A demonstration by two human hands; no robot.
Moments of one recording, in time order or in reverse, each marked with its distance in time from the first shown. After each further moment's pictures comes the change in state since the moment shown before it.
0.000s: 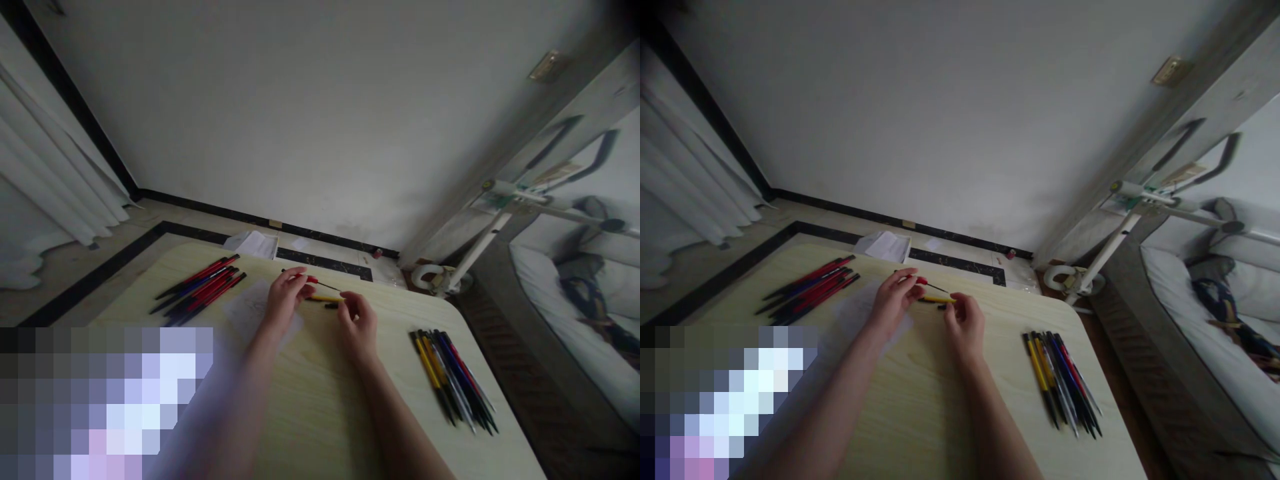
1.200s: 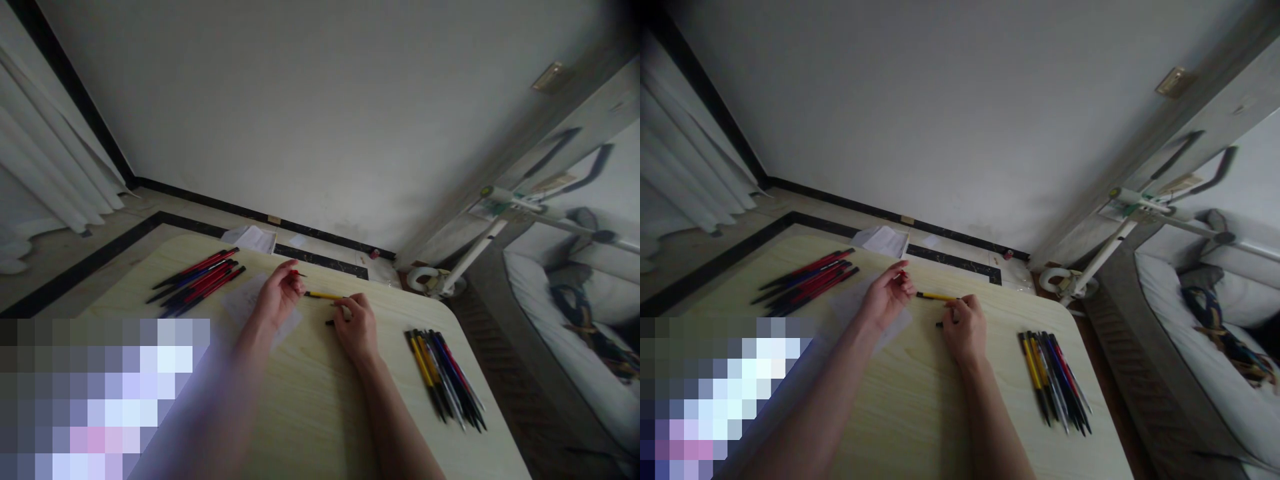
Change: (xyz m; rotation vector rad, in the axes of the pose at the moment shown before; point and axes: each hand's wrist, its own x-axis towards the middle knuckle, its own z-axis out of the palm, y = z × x) left_hand 0.002 0.010 -0.009 -0.455 -0.076 -0.162; right_hand -0.003 0.006 -0.009 -0.377 -0.076 -0.151
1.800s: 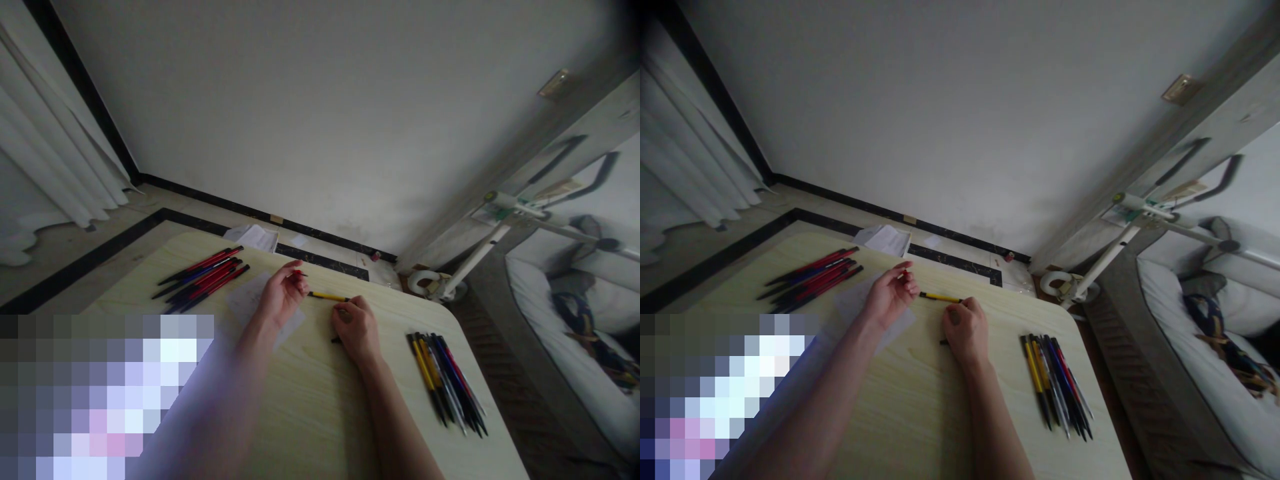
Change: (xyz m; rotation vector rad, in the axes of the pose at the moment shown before) left_hand -0.002 0.003 0.001 -0.029 0.019 -0.014; right_hand -0.002 0.003 0.001 -0.084 -0.085 -0.054
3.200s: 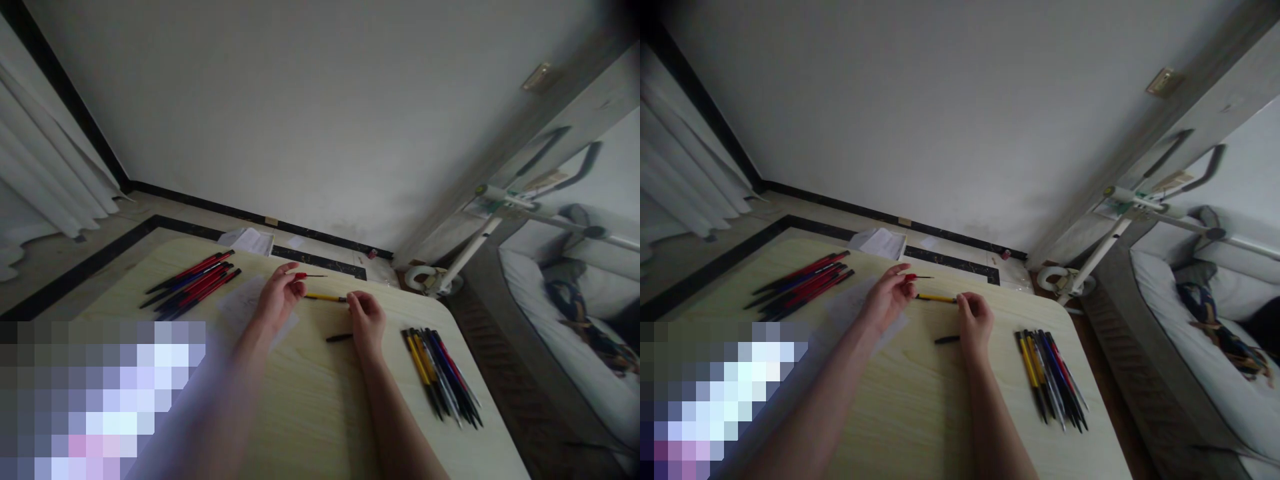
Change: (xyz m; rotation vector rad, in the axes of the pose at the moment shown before) left_hand 0.005 -0.014 -0.002 0.258 0.021 0.091; right_hand 0.009 0.012 -0.002 0.754 0.315 0.443
